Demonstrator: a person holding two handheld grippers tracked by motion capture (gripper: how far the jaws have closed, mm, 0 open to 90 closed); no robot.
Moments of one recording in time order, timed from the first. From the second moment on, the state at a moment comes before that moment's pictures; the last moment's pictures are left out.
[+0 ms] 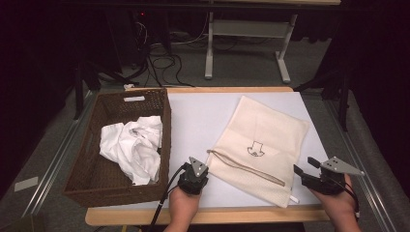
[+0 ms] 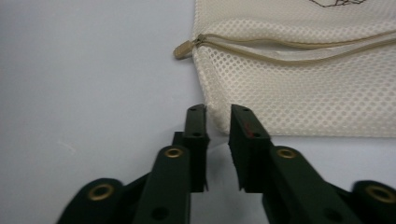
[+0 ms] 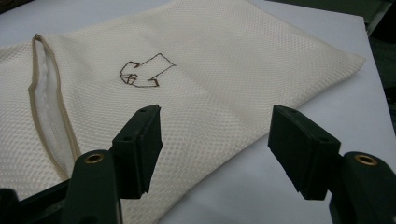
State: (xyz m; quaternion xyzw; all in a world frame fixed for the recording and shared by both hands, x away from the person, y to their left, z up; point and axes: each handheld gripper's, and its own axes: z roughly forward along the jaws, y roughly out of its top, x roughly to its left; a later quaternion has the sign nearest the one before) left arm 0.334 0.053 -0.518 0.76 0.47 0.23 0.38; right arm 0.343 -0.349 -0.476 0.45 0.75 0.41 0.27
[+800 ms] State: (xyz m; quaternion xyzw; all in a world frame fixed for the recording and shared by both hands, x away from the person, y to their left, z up) left arm 0.324 0.034 -0.506 0.78 0.42 0.19 0.42; right arm 0.347 -0.272 -0.499 0.32 0.86 0.34 0.22
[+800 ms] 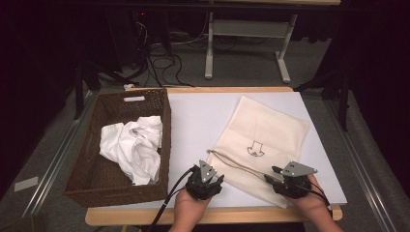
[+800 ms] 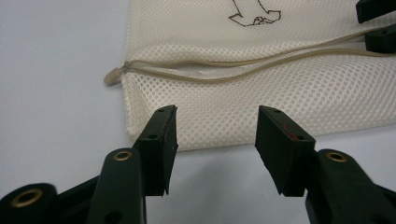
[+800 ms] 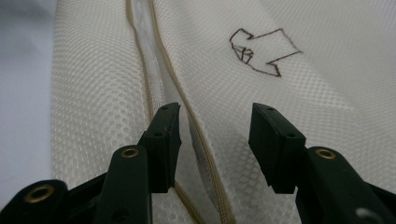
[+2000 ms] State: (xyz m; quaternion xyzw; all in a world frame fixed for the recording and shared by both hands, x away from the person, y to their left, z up) left arm 0.330 -0.033 -0.522 0.83 0.37 0.15 0.40; right arm 0.359 -0.248 -0.485 0.33 0.84 0.39 0.20
